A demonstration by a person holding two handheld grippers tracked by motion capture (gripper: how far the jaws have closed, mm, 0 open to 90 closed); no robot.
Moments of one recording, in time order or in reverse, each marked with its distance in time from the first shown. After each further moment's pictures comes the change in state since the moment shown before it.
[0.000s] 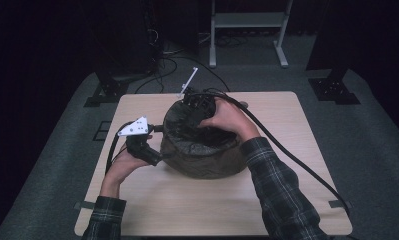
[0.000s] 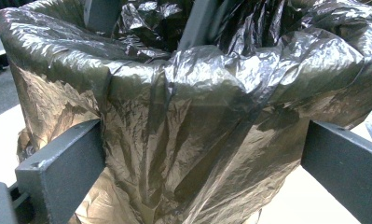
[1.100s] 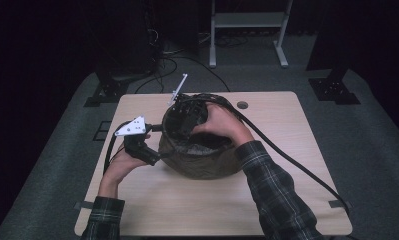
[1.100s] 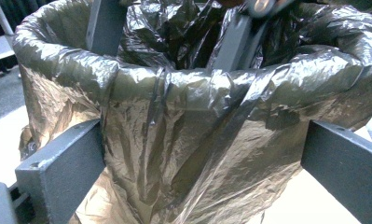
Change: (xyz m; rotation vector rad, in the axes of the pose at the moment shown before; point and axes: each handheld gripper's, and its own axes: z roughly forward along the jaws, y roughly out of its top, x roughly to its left) left arm 0.001 0.001 -0.006 -0.011 0.009 0.003; right arm 0.022 0.012 0.012 0.002 0.037 -0.064
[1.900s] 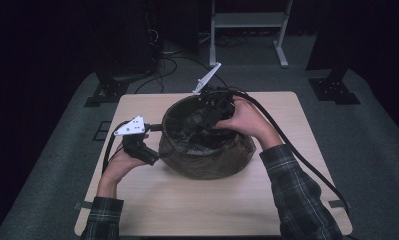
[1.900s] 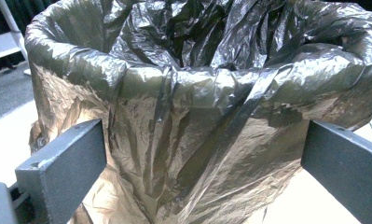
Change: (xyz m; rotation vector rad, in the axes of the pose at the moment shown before) left arm -0.001 0.002 -0.003 0.018 0.019 -0.001; right arm -0.001 -0.045 -0.066 -0.156 -0.012 0.035
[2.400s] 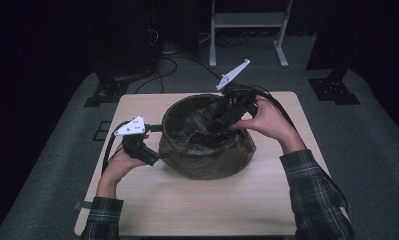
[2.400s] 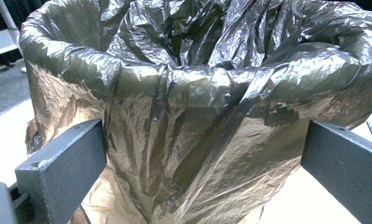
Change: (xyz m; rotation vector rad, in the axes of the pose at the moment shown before) left arm -0.001 0.000 0.000 0.006 -0.007 -0.007; right arm -0.006 -0.036 -0.042 -0.076 -0.043 0.062
